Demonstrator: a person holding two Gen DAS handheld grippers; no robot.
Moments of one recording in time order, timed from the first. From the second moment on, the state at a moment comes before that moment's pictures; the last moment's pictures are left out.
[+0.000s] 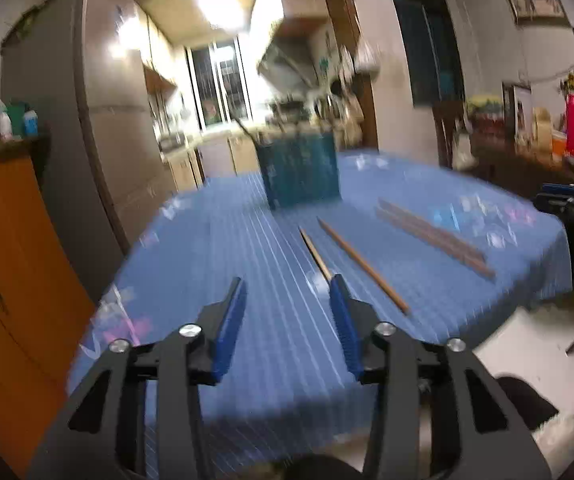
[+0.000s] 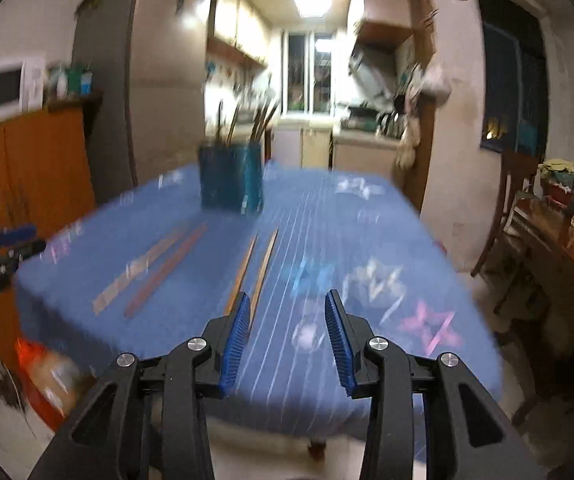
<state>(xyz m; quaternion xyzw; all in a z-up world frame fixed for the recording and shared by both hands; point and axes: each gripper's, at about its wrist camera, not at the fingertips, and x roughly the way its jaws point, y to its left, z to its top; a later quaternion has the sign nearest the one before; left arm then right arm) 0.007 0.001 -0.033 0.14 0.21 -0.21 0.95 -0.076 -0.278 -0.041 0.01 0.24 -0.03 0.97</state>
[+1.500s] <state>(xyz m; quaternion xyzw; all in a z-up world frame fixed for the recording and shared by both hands) -0.008 -0.057 -0.114 0.13 0.20 -0.17 0.96 -0.036 -0.205 -0.107 -0.02 0.24 -0.04 0.97</state>
